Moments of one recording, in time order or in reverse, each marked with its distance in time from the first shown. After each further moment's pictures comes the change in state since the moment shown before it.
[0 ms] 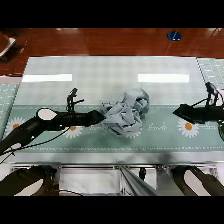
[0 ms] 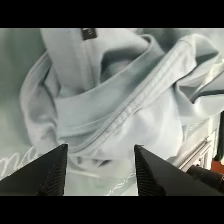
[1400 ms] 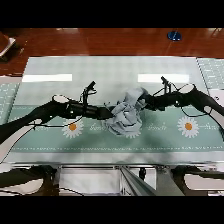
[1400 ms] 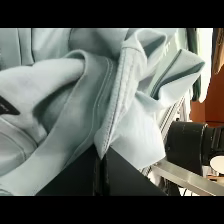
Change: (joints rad) left arm 0.026 -0.322 0.246 -0.121 -0.281 0.347; right arm 0.352 -0.570 0.293 0.352 -0.103 -0.190
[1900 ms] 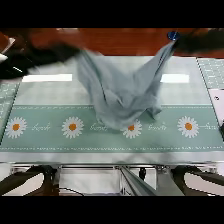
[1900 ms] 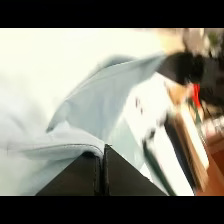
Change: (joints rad) left arm 0.395 0.236 0.485 -0.005 -0.067 -0.148; right arm -0.114 0.160 0.809 -0.280 0.266 0.126
